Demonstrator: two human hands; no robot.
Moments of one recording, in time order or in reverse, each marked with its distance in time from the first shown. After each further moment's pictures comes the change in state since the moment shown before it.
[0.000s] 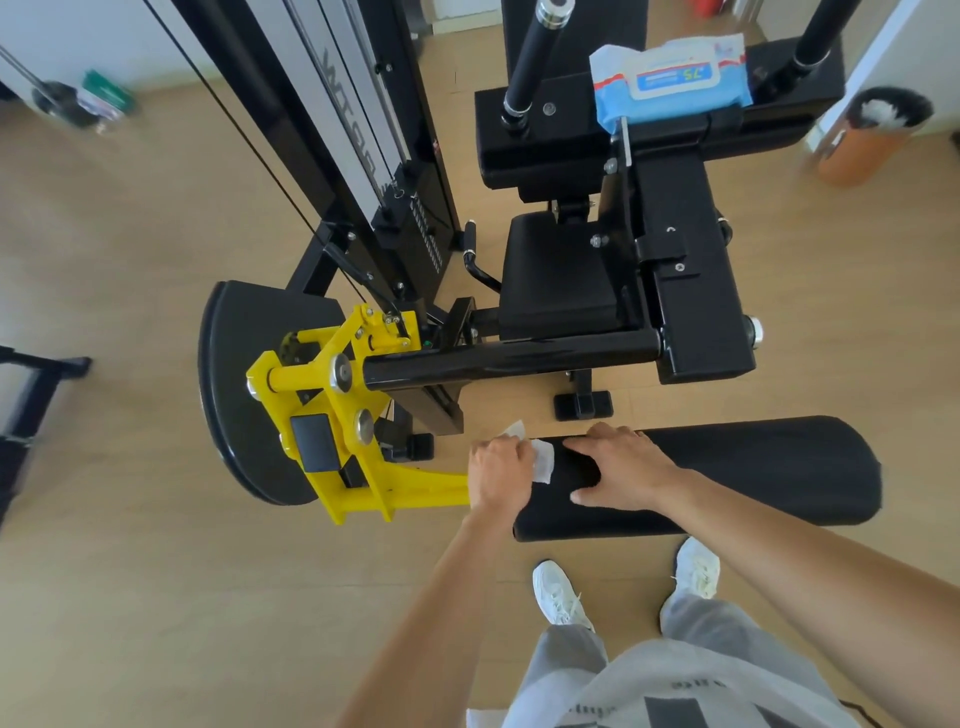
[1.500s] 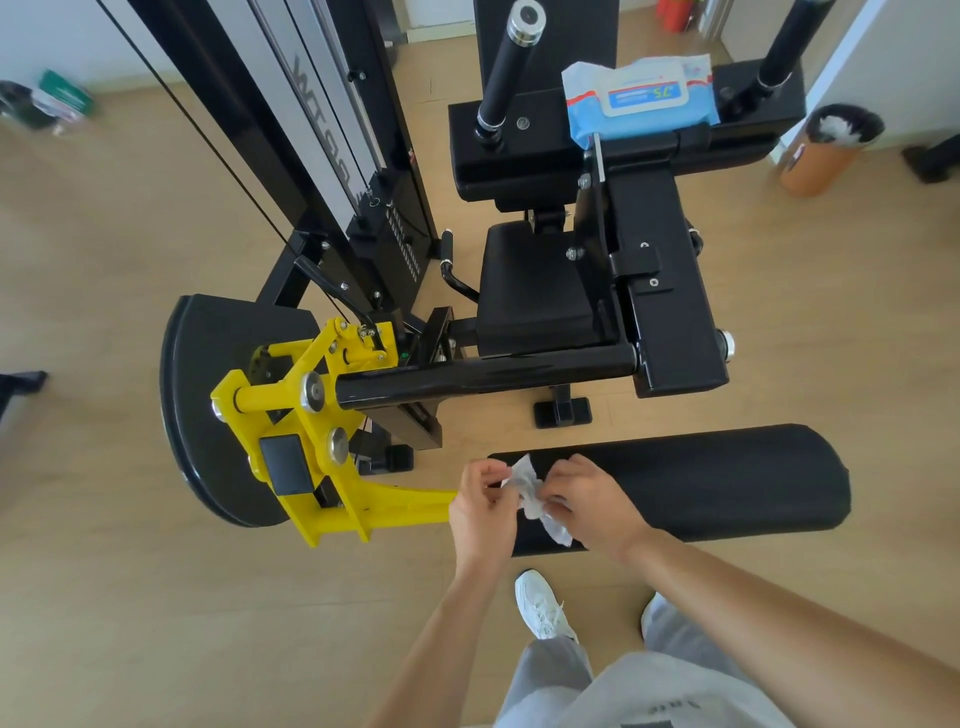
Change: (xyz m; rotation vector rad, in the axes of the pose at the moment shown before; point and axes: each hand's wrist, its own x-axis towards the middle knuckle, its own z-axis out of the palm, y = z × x) left_hand -0.038 -0.007 0.010 -0.574 0.128 -0.097; right_hand -0.011 -0.013 0.044 0.232 0.467 -0.264
